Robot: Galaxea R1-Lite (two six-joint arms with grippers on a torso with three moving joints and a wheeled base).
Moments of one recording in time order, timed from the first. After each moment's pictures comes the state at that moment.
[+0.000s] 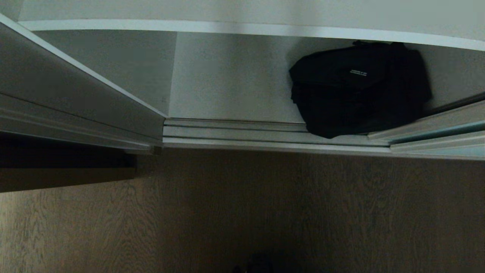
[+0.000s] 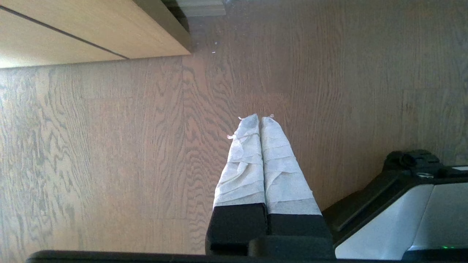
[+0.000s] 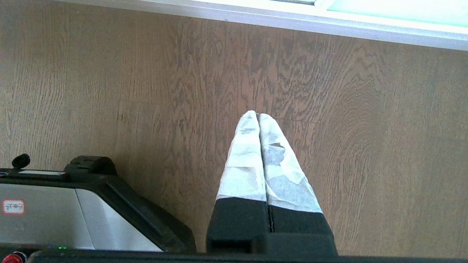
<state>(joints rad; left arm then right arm) 0.00 0.00 -0.02 0.04 -0.02 0.10 0.00 0.00 0.00 0.00 -0.01 0.00</state>
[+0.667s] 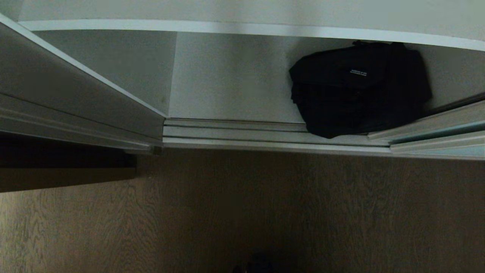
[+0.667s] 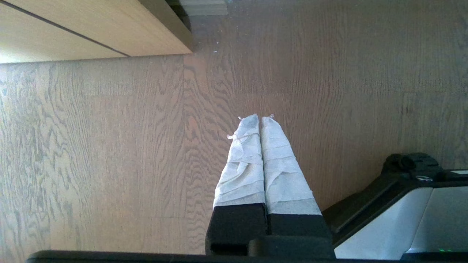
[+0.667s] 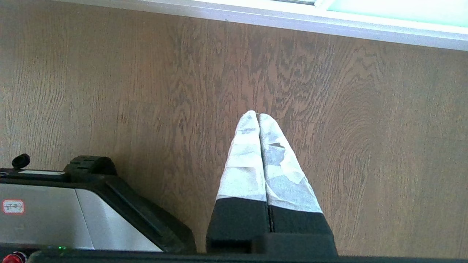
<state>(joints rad) 0.00 0.00 -0.02 0.04 -0.02 0.09 0.00 0.00 0.00 0.00 -0.01 0.00</state>
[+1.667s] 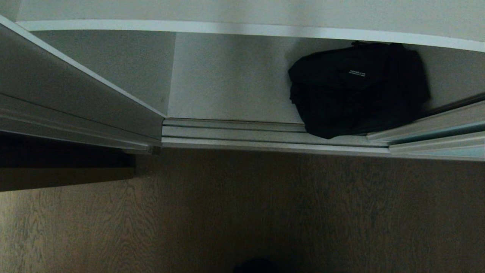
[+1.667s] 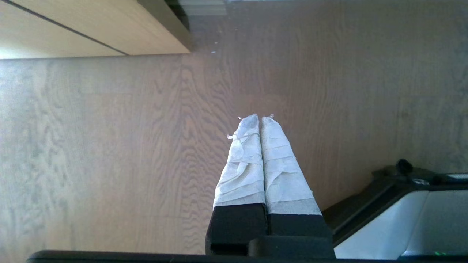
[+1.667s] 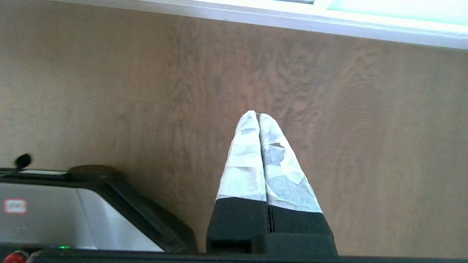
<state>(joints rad) 0.00 0.00 -0.02 0.04 -0.02 0.07 0.00 0.00 0.00 0.00 -0.01 0.00</state>
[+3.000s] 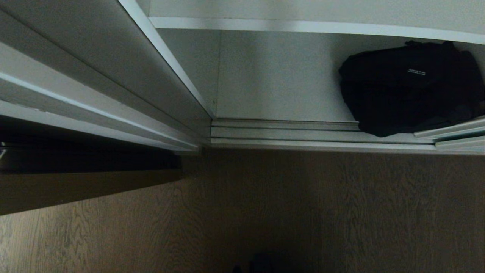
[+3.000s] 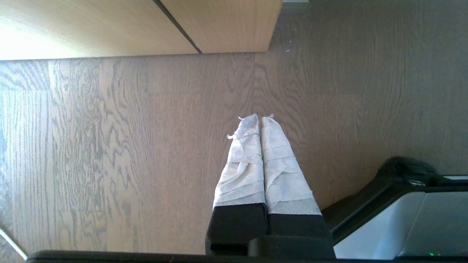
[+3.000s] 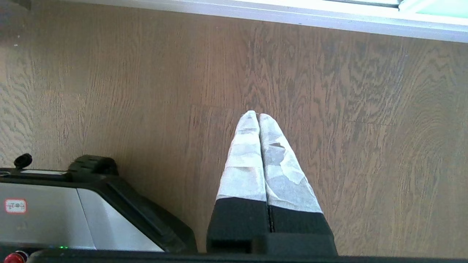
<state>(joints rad) 0.00 0.00 -0.02 0.04 -0.02 0.05 0.00 0.00 0.00 0.00 -0.01 0.00</state>
